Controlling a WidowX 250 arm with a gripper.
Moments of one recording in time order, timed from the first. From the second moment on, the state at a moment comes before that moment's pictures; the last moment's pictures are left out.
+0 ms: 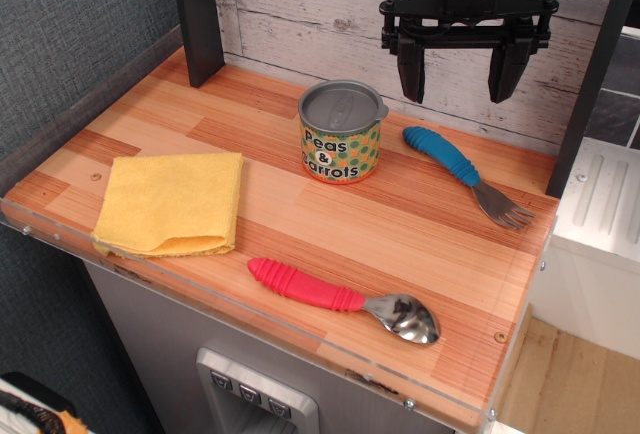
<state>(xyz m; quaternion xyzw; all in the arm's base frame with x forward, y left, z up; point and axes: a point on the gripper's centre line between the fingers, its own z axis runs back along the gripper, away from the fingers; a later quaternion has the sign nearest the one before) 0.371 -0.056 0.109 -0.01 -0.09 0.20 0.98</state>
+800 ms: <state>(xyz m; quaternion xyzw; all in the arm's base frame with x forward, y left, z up) 0.321 -0.034 0.081 0.03 -0.06 0.42 0.90</state>
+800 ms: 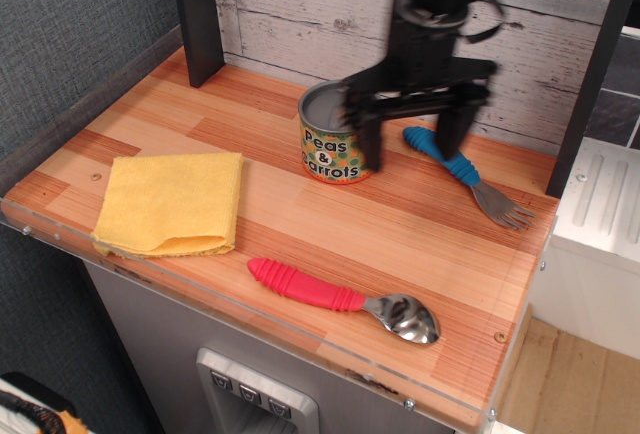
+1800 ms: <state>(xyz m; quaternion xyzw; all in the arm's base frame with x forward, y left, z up) 0.246 -0.029 0.037 0.03 -0.08 0.74 0.66</state>
